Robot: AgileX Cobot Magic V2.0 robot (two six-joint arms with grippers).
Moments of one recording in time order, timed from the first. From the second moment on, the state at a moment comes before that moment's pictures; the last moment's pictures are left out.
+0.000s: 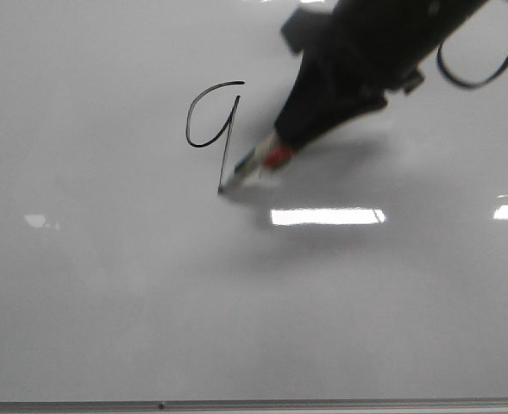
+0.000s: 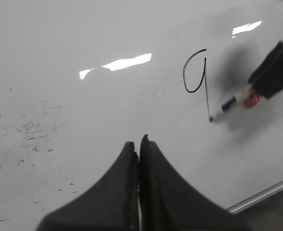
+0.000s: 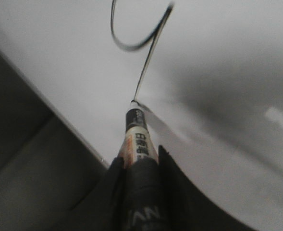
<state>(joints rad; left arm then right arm) -0.02 0.38 -0.53 -0.63 0.63 0.73 0.36 1.69 -1.12 0.82 0.63 -0.80</state>
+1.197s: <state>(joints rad) -0.62 1.04 -0.81 -0.62 0.80 1.15 0.69 1.36 -1.14 0.77 0.91 -1.26</state>
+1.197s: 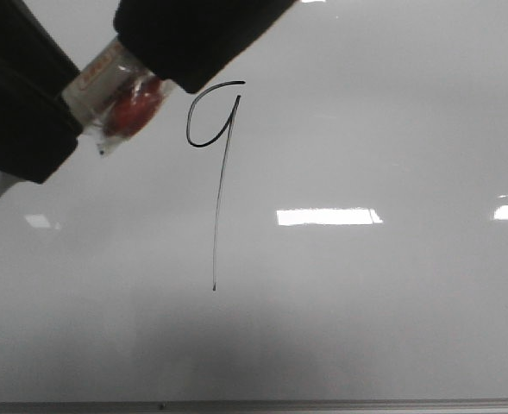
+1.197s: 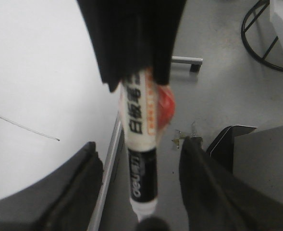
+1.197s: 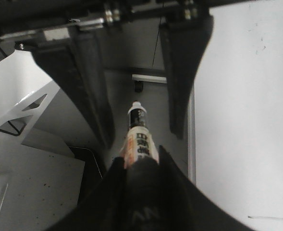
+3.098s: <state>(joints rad) 0.06 1.37 -0.69 -0.50 0.11 0.52 0.30 0.62 -0.41 0.78 0.36 -0.88</state>
